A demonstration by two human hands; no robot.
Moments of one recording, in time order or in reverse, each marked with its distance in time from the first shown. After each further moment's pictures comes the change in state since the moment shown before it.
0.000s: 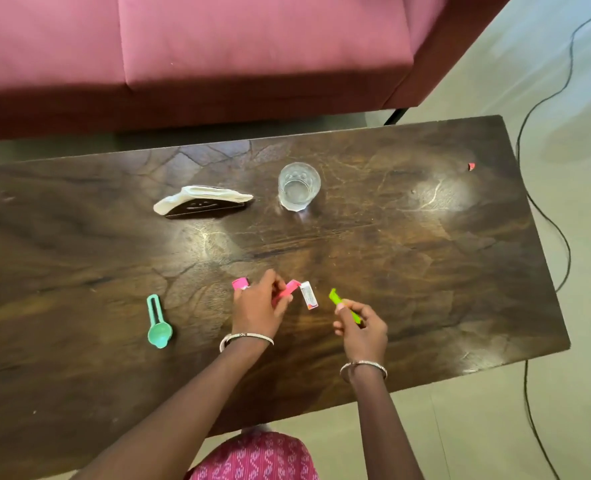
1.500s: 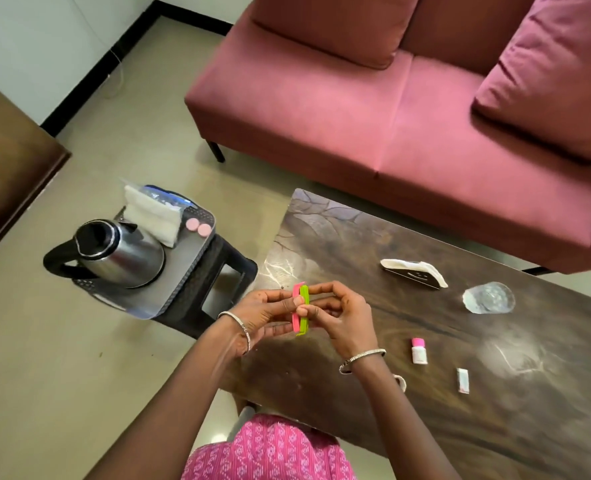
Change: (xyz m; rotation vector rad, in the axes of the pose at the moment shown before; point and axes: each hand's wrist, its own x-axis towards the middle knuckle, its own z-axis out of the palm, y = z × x) left_hand -0.177 -0.189 -0.404 -1.406 -0.116 -0.557; right_hand -0.379 -0.114 0.256 -0.349 -1.003 -0.554
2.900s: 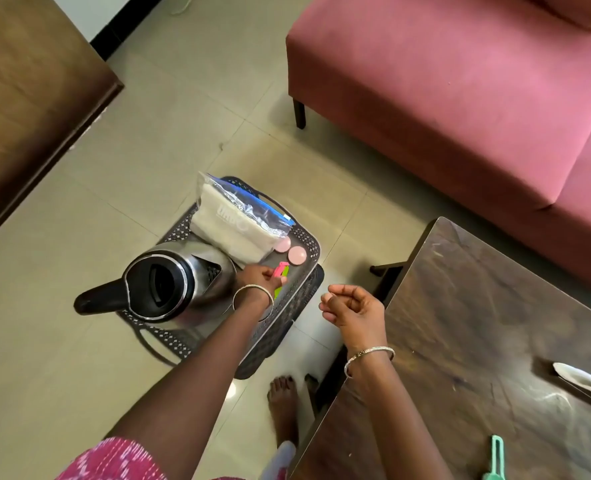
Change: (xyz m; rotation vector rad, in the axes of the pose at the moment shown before) left_hand 0.214 0.059 -0.324 0.610 0.811 -0.014; right_hand 0.249 0.081 0.248 0.174 0.106 0.405
